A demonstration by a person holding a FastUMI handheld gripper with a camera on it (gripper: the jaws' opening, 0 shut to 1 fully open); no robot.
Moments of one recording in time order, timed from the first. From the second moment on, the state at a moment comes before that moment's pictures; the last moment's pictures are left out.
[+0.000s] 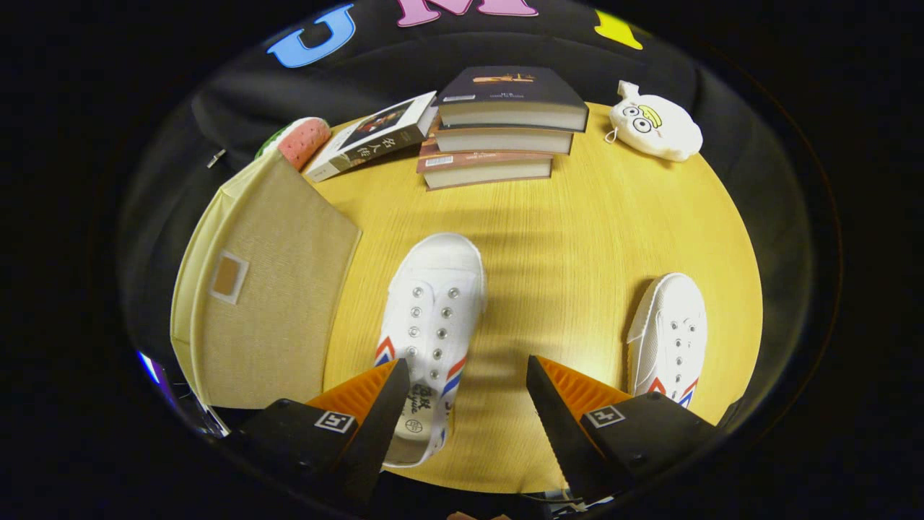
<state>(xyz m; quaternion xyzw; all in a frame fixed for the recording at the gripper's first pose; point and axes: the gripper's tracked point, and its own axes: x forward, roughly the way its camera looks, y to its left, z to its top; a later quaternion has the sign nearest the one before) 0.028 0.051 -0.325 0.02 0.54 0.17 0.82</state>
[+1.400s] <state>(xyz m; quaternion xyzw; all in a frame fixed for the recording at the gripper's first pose) 0.010 0.078 -0.301 0.24 0.59 0.17 0.75</state>
